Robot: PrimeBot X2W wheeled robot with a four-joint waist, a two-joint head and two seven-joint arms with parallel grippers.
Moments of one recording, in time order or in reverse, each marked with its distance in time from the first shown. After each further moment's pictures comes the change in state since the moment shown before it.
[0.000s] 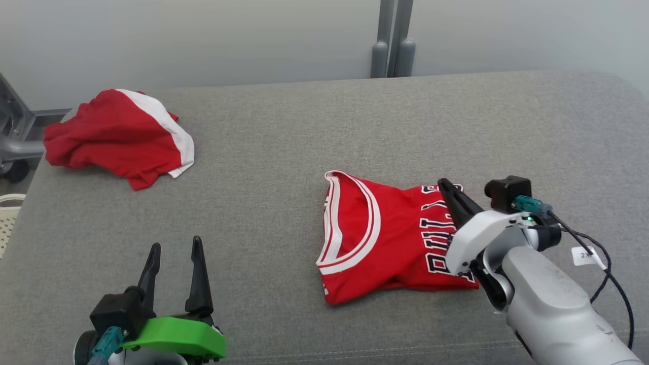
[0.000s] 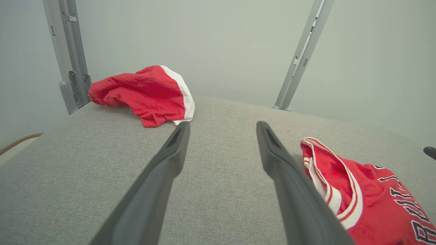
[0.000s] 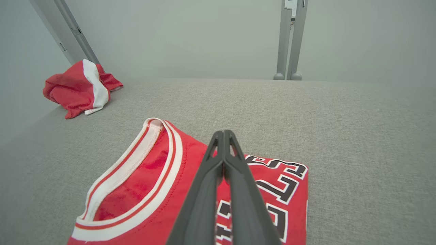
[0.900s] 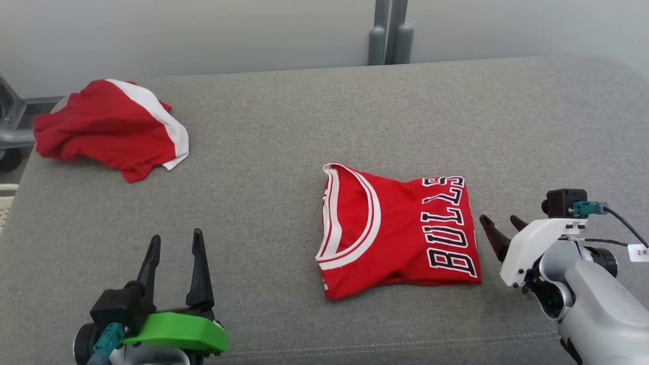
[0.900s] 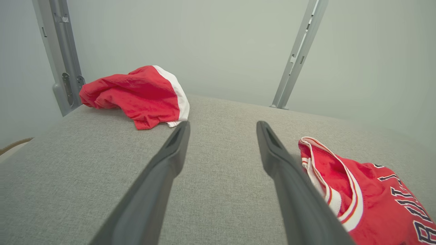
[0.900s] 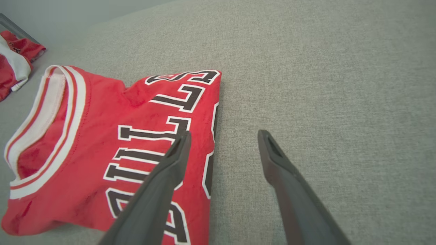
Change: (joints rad) left arm -0.015 0.003 -0.009 -0.010 0.010 0.005 -0.012; right arm 0.118 -0.127 -0.158 -0.091 0.130 0.000 0.329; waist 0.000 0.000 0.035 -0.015
